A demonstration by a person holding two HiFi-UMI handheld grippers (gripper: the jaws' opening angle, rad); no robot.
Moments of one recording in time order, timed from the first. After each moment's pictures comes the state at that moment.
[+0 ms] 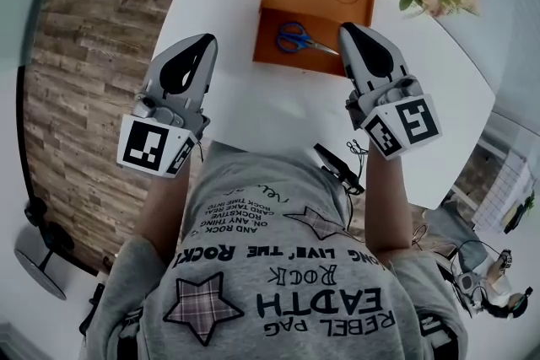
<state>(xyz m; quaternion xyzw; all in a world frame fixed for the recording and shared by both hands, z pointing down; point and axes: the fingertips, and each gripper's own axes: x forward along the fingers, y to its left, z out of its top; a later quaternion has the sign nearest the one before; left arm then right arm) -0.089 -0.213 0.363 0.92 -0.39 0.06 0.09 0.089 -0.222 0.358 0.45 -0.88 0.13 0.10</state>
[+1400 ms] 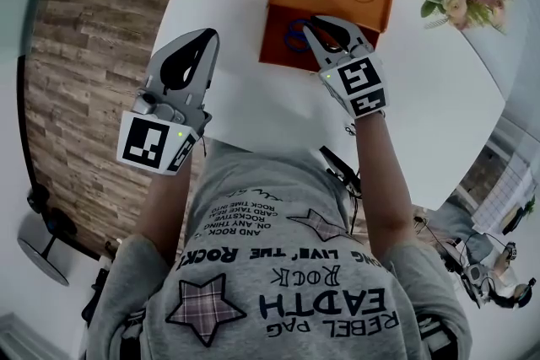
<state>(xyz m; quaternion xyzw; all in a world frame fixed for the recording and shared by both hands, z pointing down) -0.094 -0.232 0.395 0.91 -0.39 0.09 0.11 0.045 -0.242 0.521 0.34 -0.88 0.13 0.31</state>
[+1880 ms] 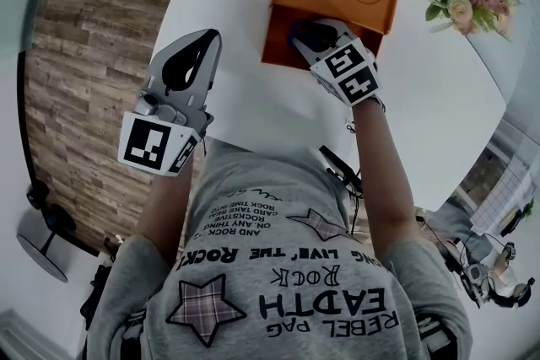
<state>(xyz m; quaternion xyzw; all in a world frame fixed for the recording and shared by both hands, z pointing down) -0.096 -0.232 0.398 0.91 -0.39 0.09 0.12 0.025 -0.227 0.564 0.26 -0.87 0.18 0.38</state>
